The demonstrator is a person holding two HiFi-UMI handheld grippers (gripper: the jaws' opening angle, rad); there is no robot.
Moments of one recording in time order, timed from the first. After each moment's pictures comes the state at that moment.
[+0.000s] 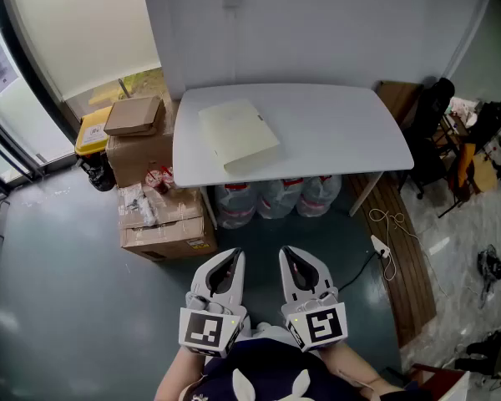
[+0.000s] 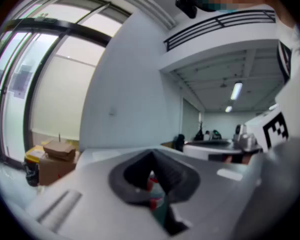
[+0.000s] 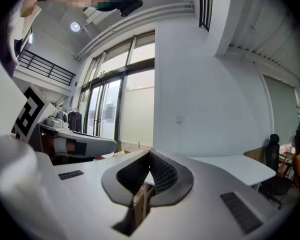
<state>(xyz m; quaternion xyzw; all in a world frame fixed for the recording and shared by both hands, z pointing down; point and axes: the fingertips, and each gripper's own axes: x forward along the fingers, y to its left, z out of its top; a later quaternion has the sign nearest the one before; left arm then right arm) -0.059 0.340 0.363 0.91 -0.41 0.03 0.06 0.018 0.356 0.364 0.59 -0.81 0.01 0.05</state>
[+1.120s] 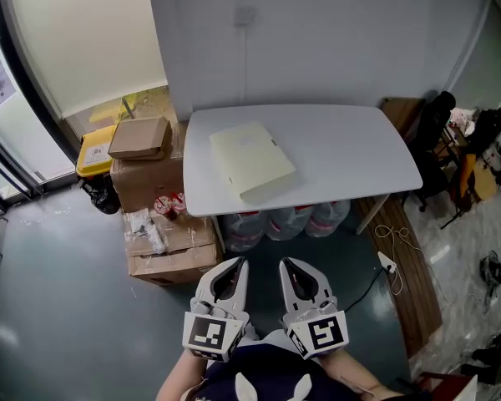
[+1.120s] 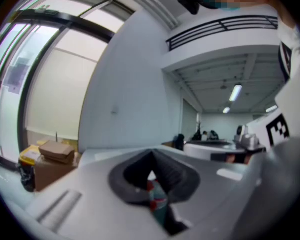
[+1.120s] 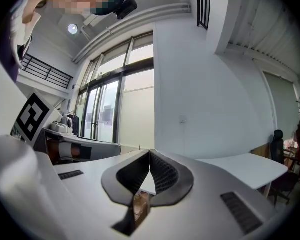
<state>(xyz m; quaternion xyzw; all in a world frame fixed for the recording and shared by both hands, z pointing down) -0.101 0.259 0.378 0.92 -0.39 0.03 0.07 -0.030 0.281 0.371 0.59 -0.81 0.01 0.03</state>
